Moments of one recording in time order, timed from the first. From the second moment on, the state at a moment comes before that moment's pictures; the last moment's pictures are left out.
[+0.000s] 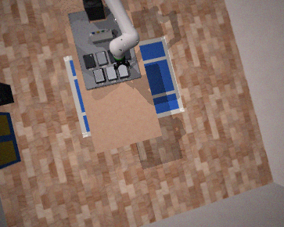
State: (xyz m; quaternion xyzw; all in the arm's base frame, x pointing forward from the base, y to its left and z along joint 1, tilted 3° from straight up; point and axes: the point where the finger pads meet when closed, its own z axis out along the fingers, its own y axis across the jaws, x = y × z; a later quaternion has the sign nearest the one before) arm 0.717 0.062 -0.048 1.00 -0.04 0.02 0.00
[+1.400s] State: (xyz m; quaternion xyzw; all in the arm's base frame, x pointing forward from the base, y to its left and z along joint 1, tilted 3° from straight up) arm 0.715 0.062 -0.003 1.00 -0.04 0.02 0.00
